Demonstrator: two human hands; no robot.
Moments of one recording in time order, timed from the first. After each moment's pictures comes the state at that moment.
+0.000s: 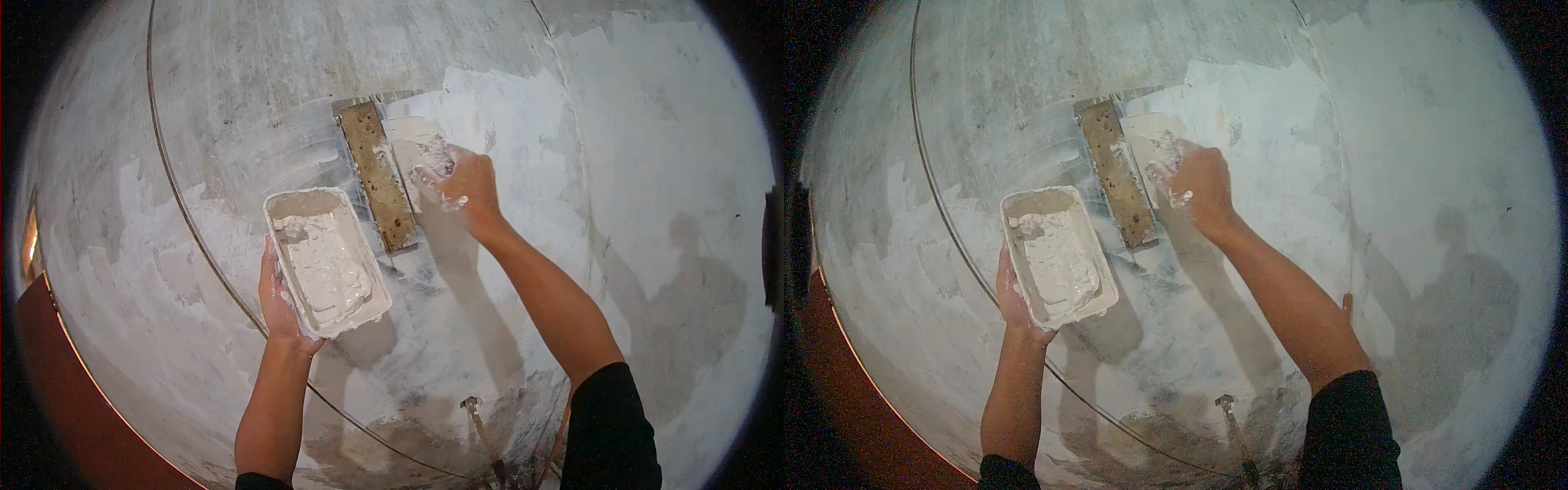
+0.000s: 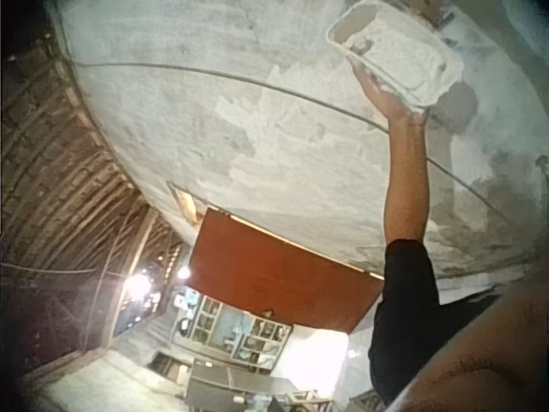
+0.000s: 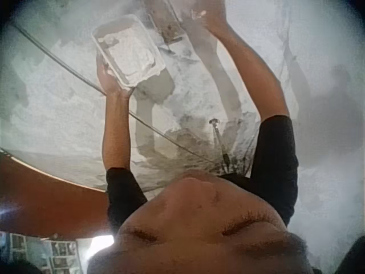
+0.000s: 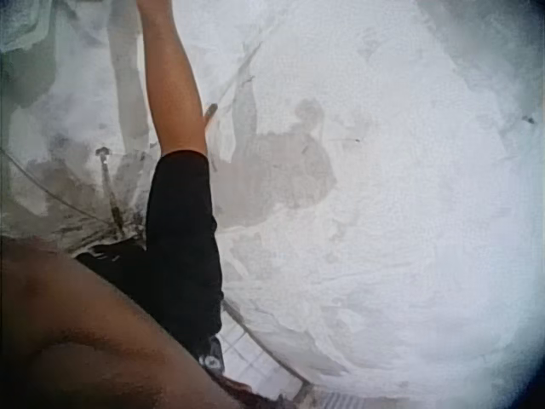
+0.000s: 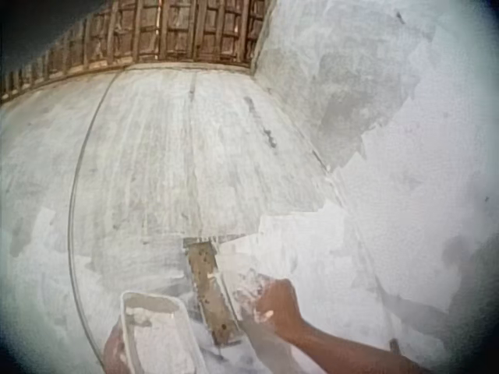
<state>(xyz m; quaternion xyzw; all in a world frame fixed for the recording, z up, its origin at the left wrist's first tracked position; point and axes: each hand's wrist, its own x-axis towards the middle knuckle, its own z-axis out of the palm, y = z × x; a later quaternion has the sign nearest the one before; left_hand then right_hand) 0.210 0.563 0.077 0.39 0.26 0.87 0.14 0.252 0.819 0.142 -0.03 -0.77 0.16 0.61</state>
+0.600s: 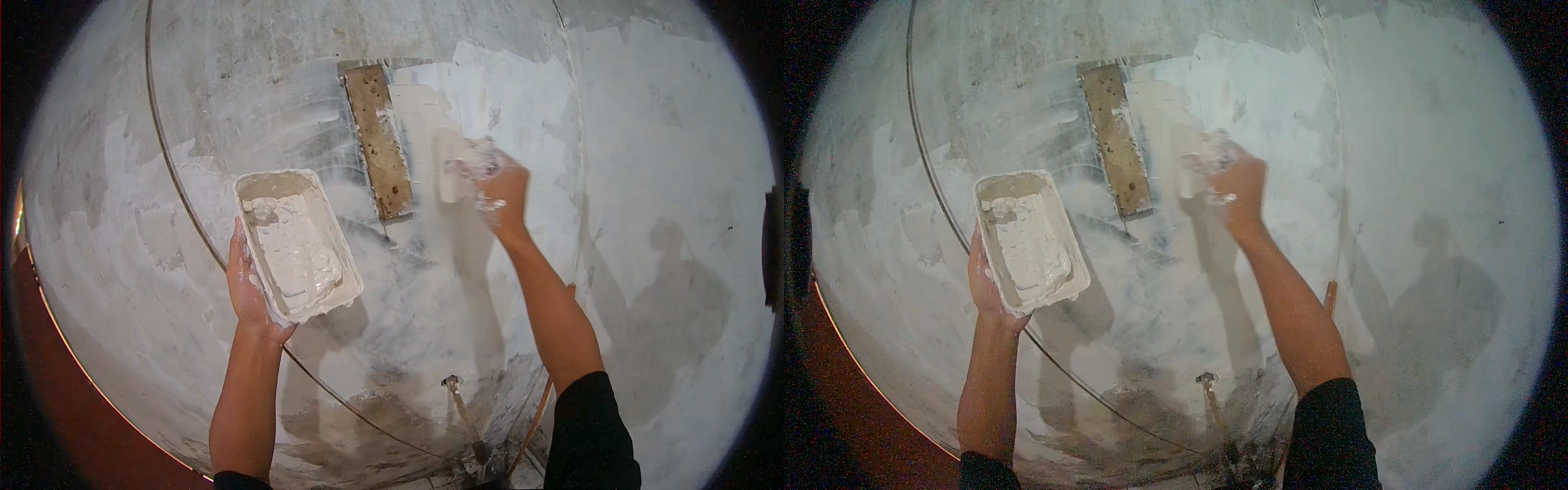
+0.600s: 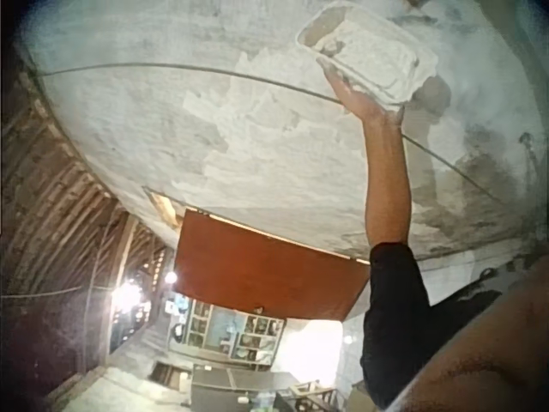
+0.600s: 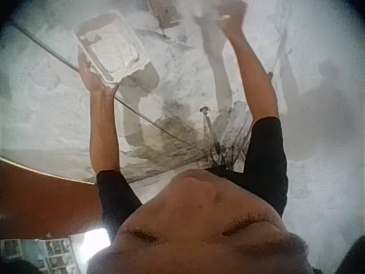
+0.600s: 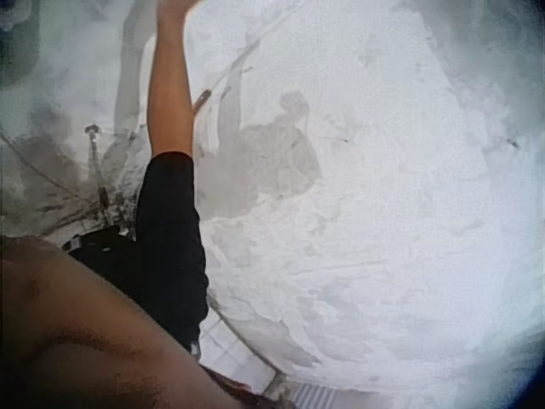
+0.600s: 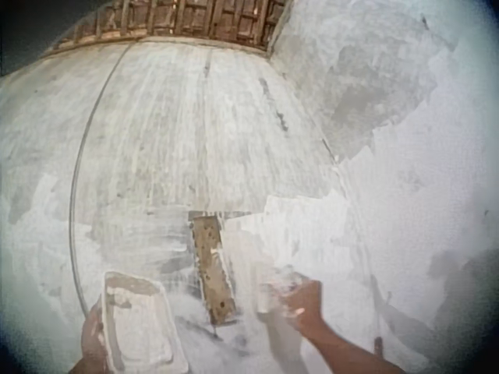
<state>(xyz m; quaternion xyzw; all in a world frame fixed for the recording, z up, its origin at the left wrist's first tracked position) 0.174 0.513 0.047 0.38 0.27 0.88 0.11 0.233 0.825 0.072 -0.03 -0.69 0.21 0.70</state>
